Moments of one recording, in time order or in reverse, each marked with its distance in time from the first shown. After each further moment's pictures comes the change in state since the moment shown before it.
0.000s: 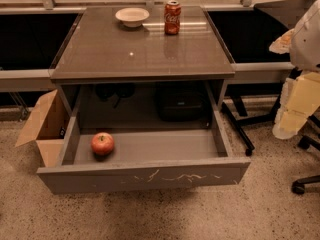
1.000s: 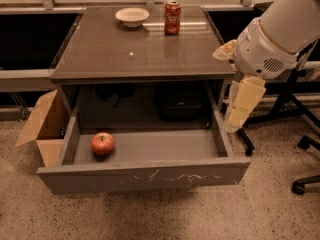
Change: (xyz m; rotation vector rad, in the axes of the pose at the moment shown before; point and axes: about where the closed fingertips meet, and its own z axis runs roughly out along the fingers) arm -0.078 -0.011 0.062 -0.102 -0.242 -0.168
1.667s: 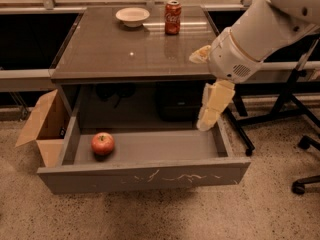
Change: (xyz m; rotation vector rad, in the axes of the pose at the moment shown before) arm -0.033 -0.013 0.042 -0.025 -0.098 -0.046
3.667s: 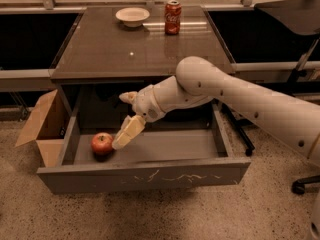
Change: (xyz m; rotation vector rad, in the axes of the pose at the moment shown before) arm -0.107 -0.017 0.232 -0.198 -0.546 0.134
